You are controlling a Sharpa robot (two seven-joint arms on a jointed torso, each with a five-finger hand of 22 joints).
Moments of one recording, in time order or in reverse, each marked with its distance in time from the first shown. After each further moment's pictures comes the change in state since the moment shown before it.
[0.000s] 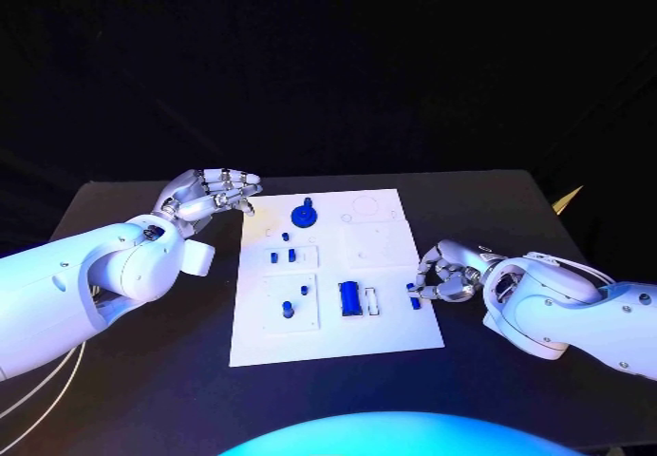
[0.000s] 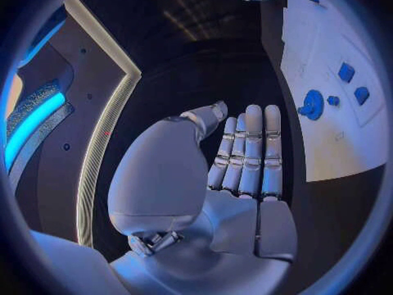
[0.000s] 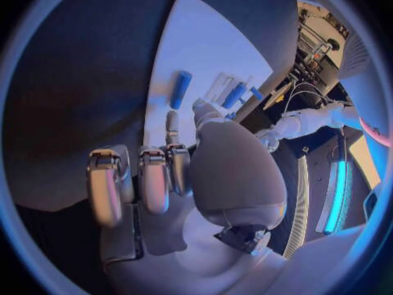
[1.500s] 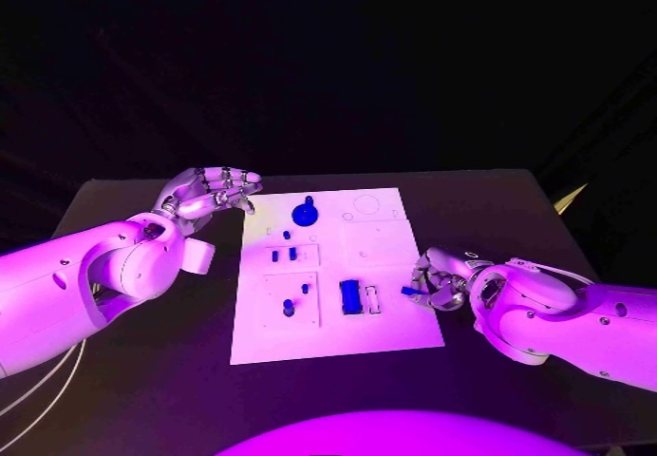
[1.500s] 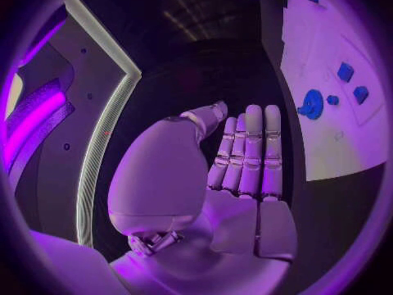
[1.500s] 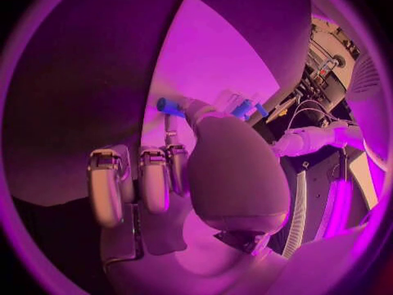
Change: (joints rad) left arm 0.000 -0.004 0.000 0.000 0.000 0.004 -0.001; left_hand 0.000 0.000 0.000 0.000 0.000 0.000 0.000 0.000 0.000 0.000 0.000 0.000 -0.001 -0.002 0.002 0.000 0.000 0.000 0.000 0.000 -0.004 0.000; right arm -0.032 0.059 0.004 -0.014 -0.100 0.016 -0.088; right_hand 0.116 -0.011 0.310 -0.030 0.000 0.026 -0.021 0.008 0.011 0.000 -0.007 0.000 0.000 0.000 -0.007 0.000 0.000 0.000 0.000 -0.007 0.000 0.000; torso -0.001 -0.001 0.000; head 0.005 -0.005
